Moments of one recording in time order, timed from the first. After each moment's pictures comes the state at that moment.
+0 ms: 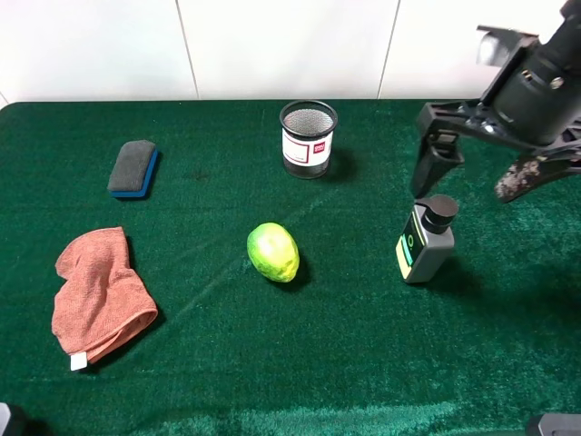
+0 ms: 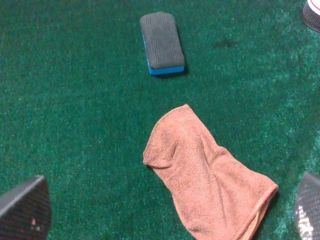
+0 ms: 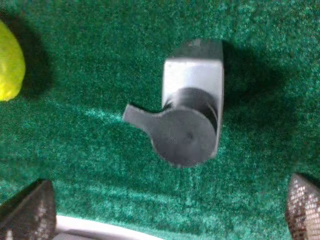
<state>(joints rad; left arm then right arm) -0.10 -0.01 -0.50 0.02 1.06 0.04 0.39 1.47 -1.03 0.20 1.12 0.17</state>
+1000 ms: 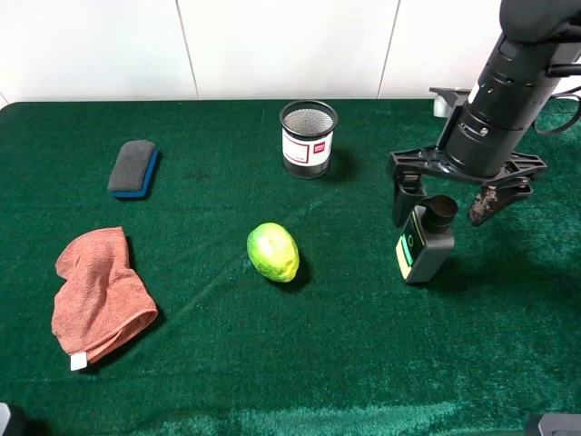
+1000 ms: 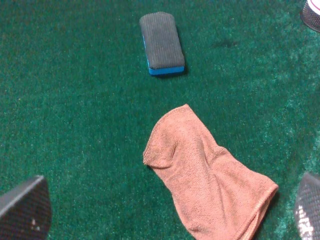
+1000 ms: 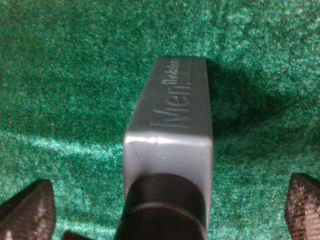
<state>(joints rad) -0.10 -0.01 -0.50 0.02 1.06 0.04 0.39 1.70 -1.03 0.16 1.02 0.15</state>
